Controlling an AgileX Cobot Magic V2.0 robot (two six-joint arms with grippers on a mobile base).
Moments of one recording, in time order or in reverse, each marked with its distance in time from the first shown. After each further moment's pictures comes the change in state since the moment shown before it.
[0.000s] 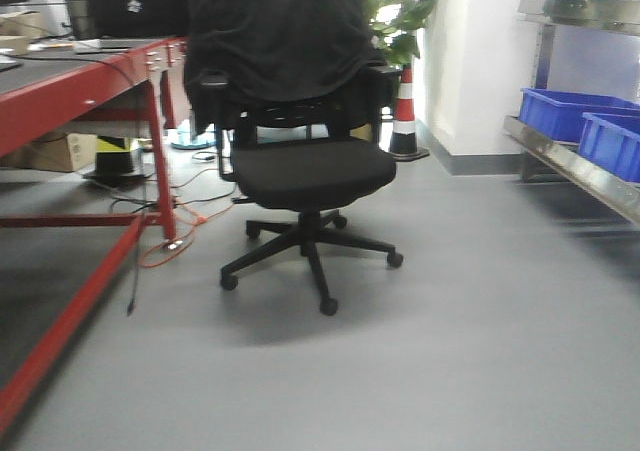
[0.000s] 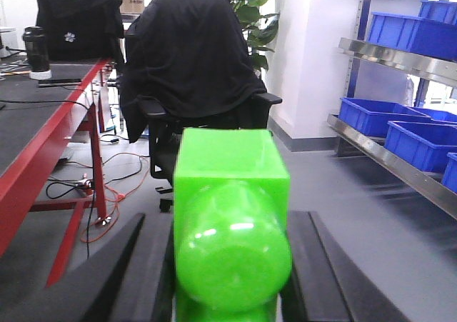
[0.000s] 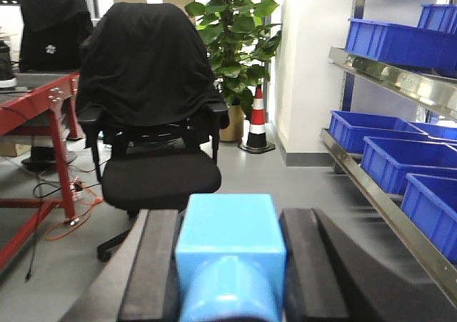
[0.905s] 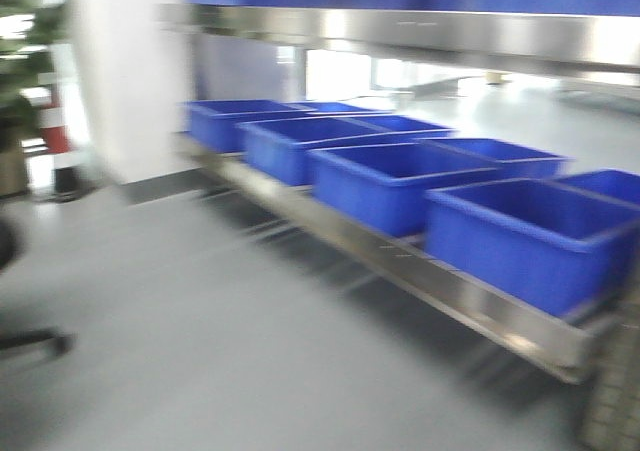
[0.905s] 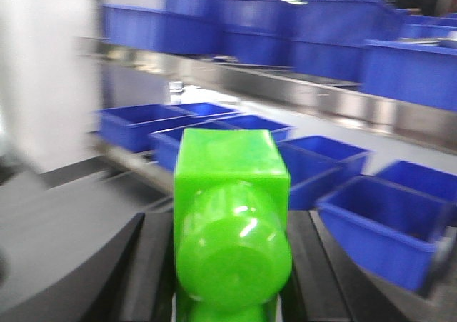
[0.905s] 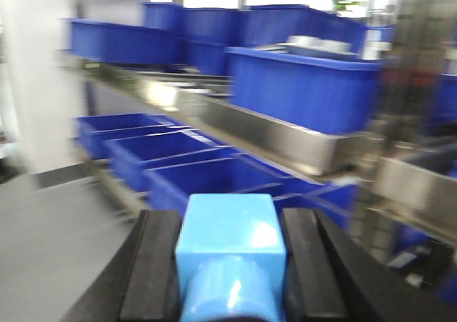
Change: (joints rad) left arm 0.000 0.000 0.000 0.000 0.000 0.000; right arm 0.000 0.000 0.000 0.000 0.000 0.000
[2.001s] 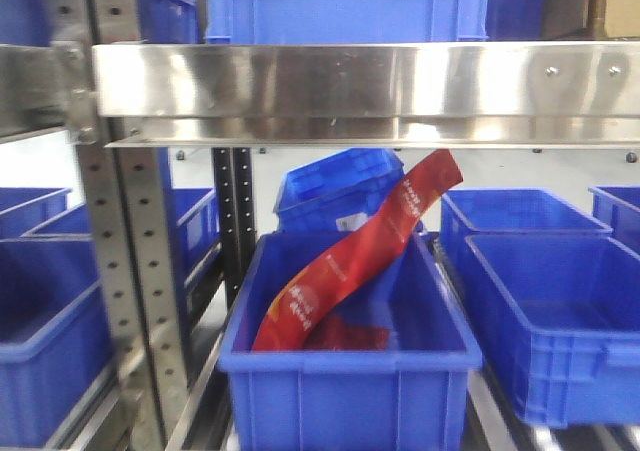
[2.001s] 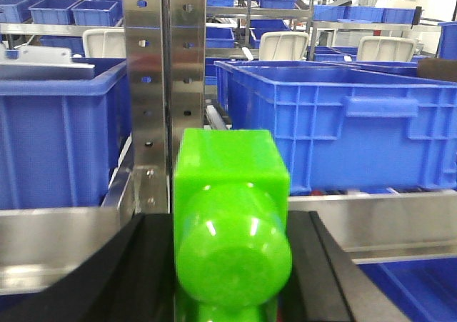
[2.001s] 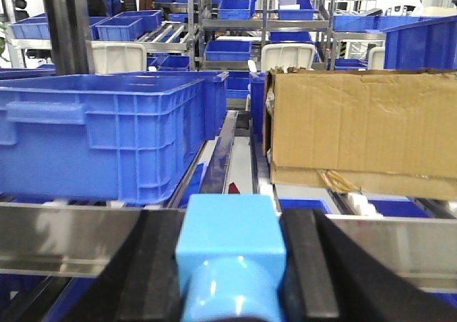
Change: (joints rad) left arm 0.000 0.000 0.000 0.000 0.000 0.000; right arm 0.000 0.000 0.000 0.000 0.000 0.000
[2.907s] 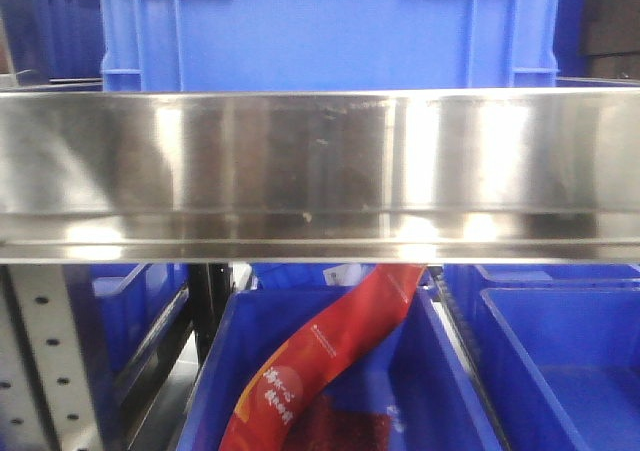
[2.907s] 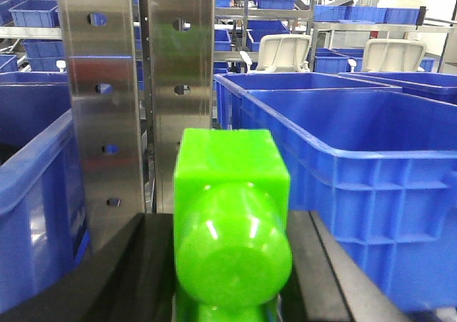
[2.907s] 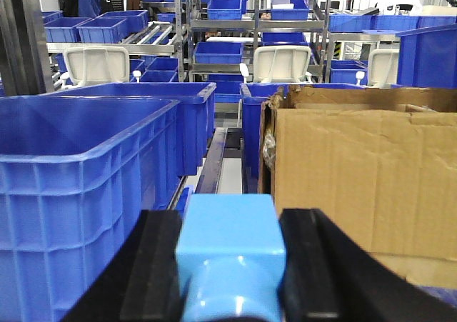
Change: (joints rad) left arm 0.000 0.000 0.000 0.000 0.000 0.000; right arm 0.000 0.000 0.000 0.000 0.000 0.000
